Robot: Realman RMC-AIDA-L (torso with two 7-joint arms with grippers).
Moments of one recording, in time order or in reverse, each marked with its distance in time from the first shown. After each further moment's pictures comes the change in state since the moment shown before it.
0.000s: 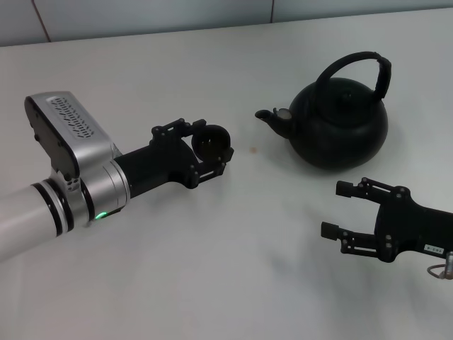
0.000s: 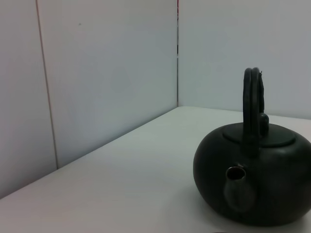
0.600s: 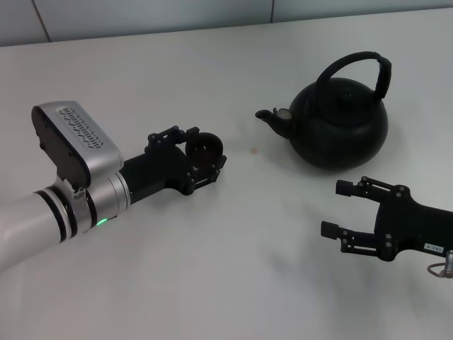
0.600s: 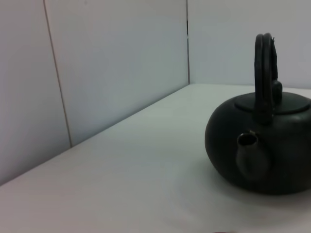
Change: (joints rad) left arm 0.000 0.000 -0.045 -0.041 0.000 -0.078 0.099; right arm 0.004 -0.002 -0.004 0.000 0.002 0.002 -0.002
